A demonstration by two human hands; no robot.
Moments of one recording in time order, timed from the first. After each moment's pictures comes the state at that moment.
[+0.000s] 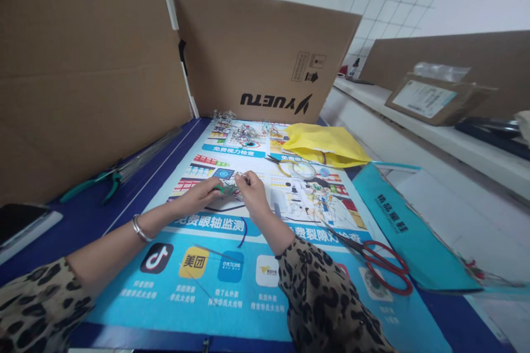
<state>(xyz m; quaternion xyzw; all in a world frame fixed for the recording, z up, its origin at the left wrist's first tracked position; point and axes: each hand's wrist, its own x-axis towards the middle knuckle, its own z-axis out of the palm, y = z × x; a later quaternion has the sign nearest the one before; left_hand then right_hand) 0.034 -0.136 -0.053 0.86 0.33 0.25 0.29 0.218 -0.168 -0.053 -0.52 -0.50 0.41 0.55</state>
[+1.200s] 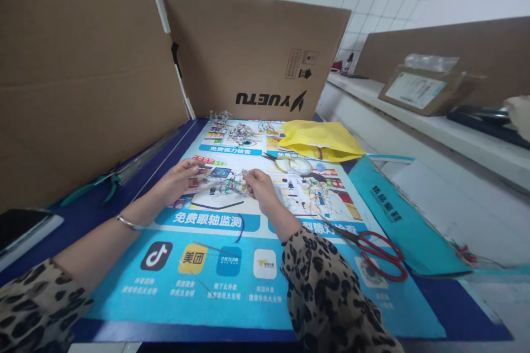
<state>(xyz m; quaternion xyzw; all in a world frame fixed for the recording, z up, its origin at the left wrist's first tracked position) 0.007 -0.118 -0.053 0.56 0.39 0.45 0.58 0.247 -0.162 -0.055 -0.48 -0.44 0.54 0.53</state>
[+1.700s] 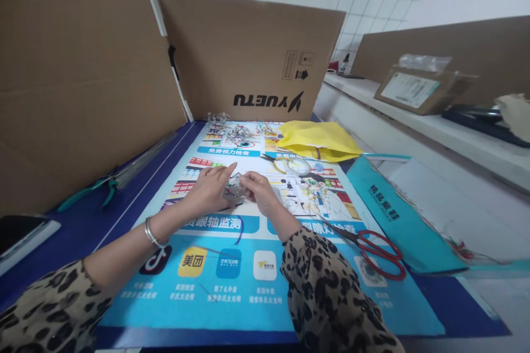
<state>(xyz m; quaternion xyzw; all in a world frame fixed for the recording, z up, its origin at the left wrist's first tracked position) 0.079 -0.151 -0.037 0.90 0.39 0.19 0.00 0.250 -0.167 -0.055 -0.42 -0.46 0.59 0.51</state>
